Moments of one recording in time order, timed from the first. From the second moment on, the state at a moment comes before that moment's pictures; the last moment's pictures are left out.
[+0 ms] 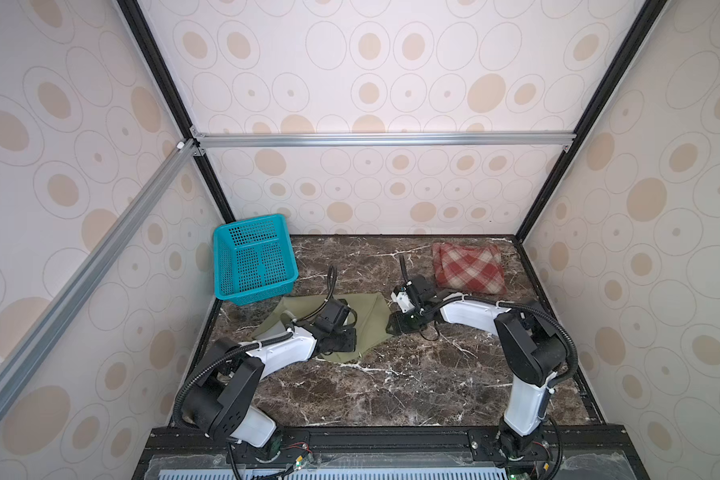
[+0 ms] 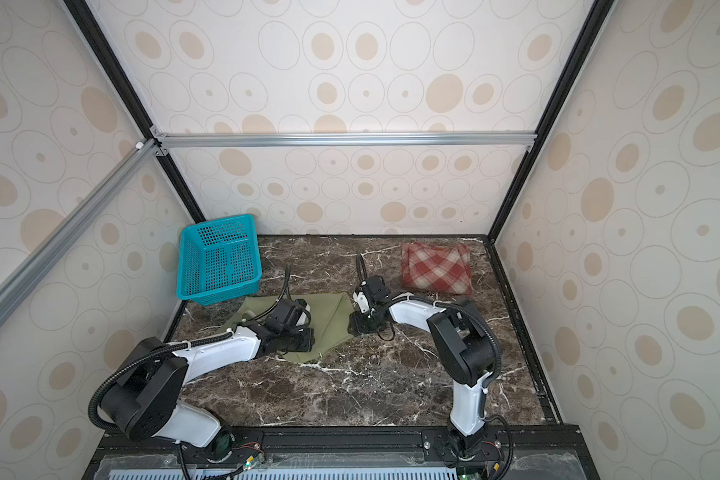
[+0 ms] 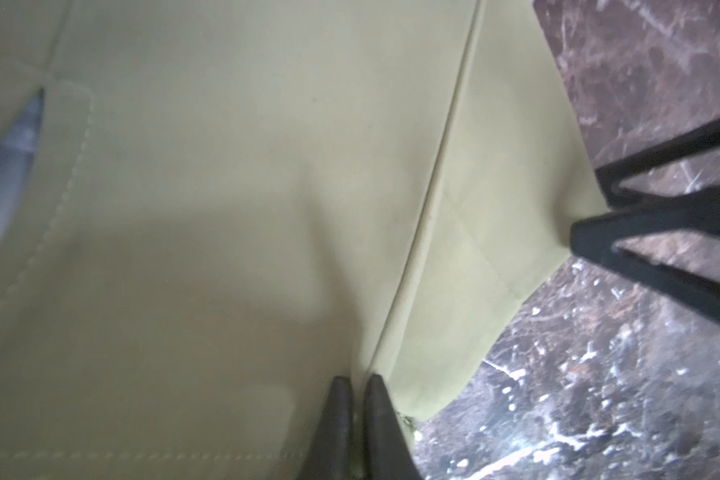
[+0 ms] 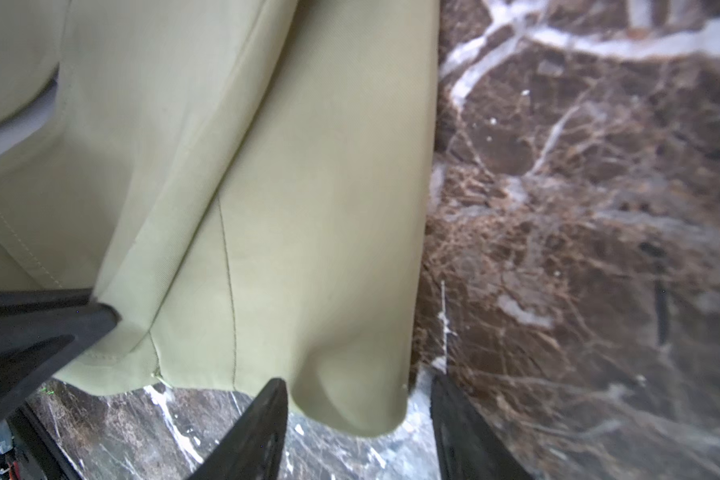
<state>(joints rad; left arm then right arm) -0.58 1.49 0.71 -0.24 0.10 -0.51 0.58 1.87 1.14 -0.40 -0.33 0.34</state>
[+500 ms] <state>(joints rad) -0.61 1.52 0.74 -0.28 0.09 -0.49 0.58 1.90 1.14 -0.38 -0.36 0.37</state>
